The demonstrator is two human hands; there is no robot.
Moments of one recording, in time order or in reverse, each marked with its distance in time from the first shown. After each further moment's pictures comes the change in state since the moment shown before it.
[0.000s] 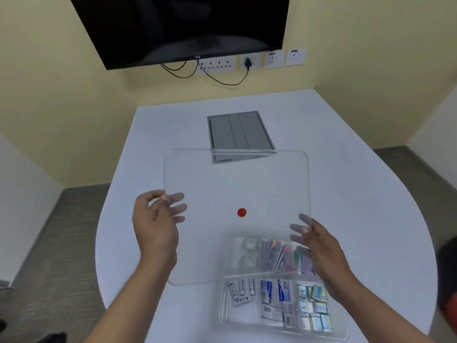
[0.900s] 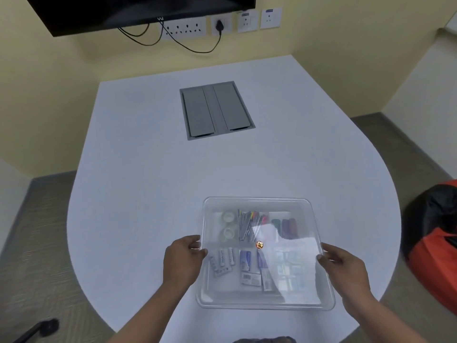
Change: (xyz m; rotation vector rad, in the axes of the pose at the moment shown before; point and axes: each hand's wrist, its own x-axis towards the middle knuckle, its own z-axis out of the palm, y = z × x) left_hand -0.078 -0.122 -0.003 0.819 -0.516 -0.257; right_hand -0.045 0.100 -0.096 -0.256 0.354 0.269
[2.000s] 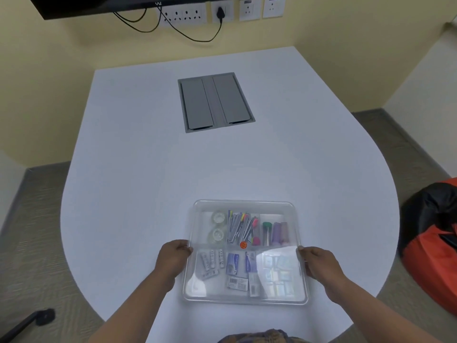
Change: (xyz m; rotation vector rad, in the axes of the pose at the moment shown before) left_hand 0.039 -0.057 0.013 -0.277 -0.173 -0.296; right_hand 0.033 0.016 0.029 -0.116 -0.254 0.216
